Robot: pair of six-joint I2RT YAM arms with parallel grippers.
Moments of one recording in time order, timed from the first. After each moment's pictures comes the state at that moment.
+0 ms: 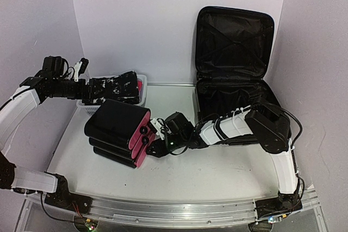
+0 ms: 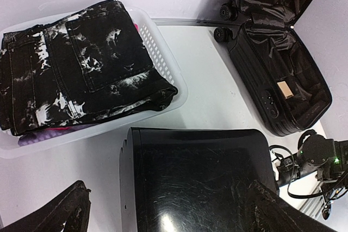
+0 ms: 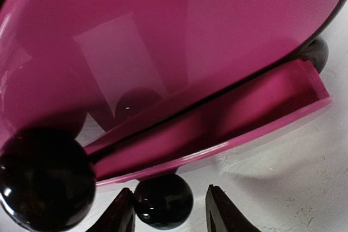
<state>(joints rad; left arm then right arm) -0.13 1.17 1.14 -0.60 0.45 -0.09 0.98 2.18 1.30 0.16 -0.37 0.37</state>
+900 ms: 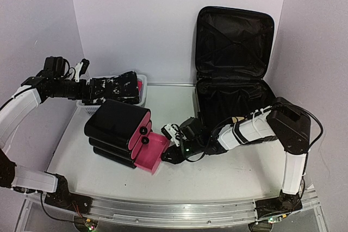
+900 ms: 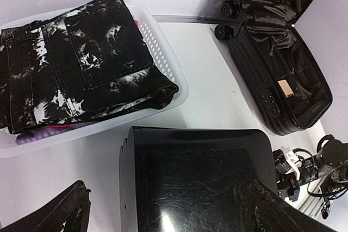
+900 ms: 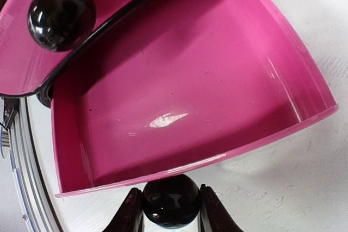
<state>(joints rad) -0.13 1.18 1.14 -0.60 0.45 -0.09 0.98 1.96 1.02 0.18 -0.32 0.35</state>
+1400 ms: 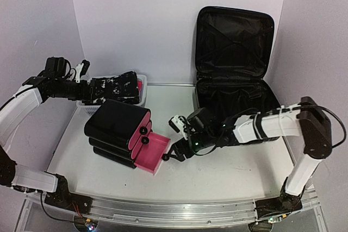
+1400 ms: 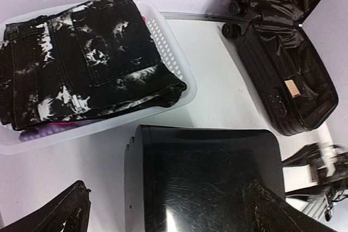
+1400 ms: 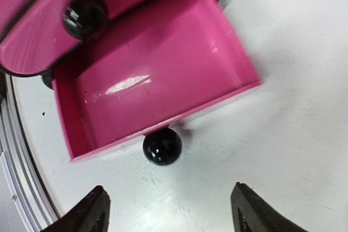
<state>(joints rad) -0.13 1.20 1.14 -0.60 0.43 -0.09 0.98 1.78 1.01 -0.08 -0.18 0.26</state>
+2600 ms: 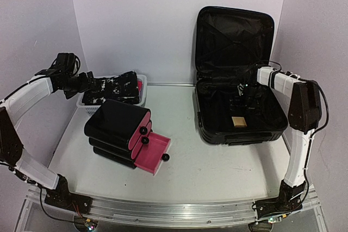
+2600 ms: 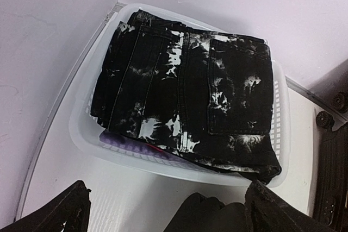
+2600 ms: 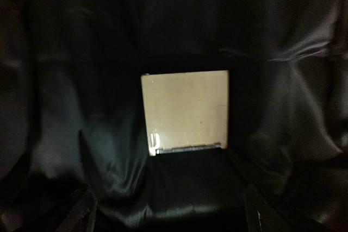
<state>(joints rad) -0.13 1.39 1.24 -0.54 -0.08 -0.43 0.27 2.02 1.71 -1.09 0.05 0.32</state>
